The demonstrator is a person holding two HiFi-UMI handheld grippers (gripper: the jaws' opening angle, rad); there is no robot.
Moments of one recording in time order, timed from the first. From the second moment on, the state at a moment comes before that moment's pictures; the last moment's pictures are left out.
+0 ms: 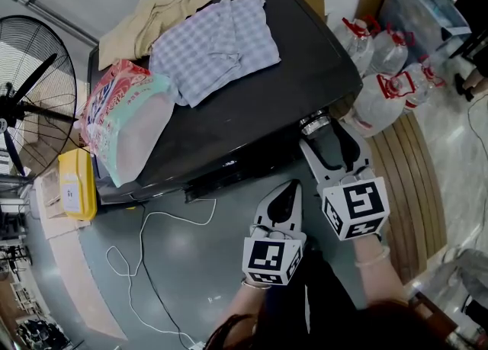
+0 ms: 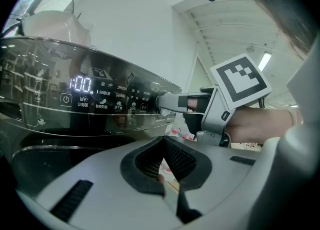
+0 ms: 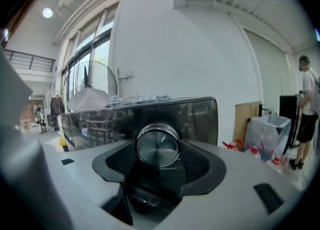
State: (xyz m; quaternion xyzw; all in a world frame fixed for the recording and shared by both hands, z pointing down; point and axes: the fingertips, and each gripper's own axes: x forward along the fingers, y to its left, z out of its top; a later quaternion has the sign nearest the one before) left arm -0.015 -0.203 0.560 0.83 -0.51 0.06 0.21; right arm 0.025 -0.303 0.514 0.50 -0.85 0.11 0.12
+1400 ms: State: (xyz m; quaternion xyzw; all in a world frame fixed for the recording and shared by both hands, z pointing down) left arm -0.015 -0.198 0.563 0.83 -0.51 0.06 0.21; right arm 0.027 -0.305 0.519 0.50 -0.85 0.17 0.08
